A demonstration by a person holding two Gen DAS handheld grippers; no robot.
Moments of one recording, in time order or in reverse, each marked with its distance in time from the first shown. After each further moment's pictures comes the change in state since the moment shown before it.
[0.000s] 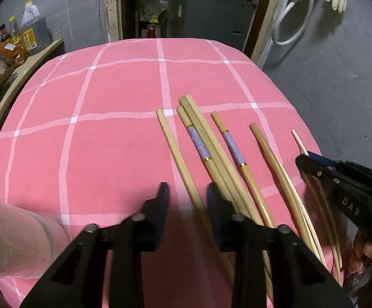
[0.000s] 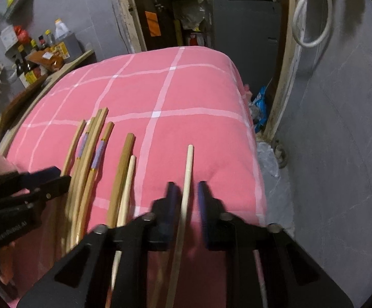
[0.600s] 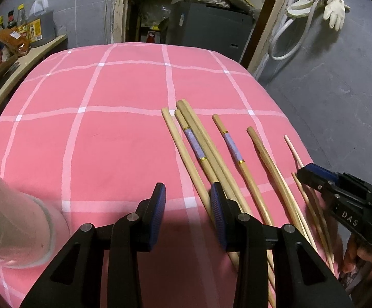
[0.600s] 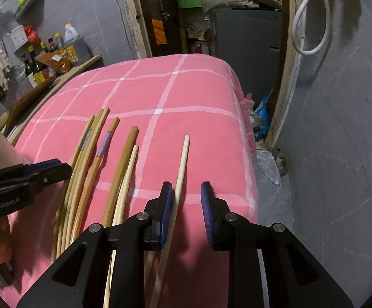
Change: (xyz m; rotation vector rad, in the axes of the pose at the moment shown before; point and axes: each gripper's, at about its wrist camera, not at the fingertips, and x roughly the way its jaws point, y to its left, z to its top) left arm -0.014 0.014 -0.014 -0.057 -0.062 -0.065; right arm -0.016 0.000 -0.018 -0.080 -0.069 -0.014
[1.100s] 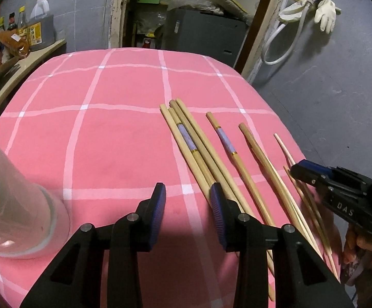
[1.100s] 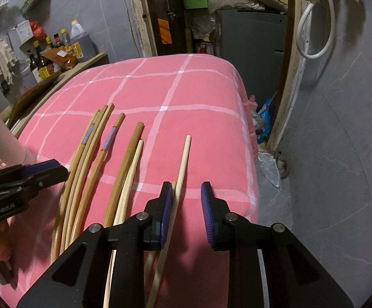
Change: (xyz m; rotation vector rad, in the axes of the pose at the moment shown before) left arm -0.012 -0.001 -0.012 0.015 -0.047 -0.022; right arm -0.004 0.003 -0.003 -0.033 0.004 0.008
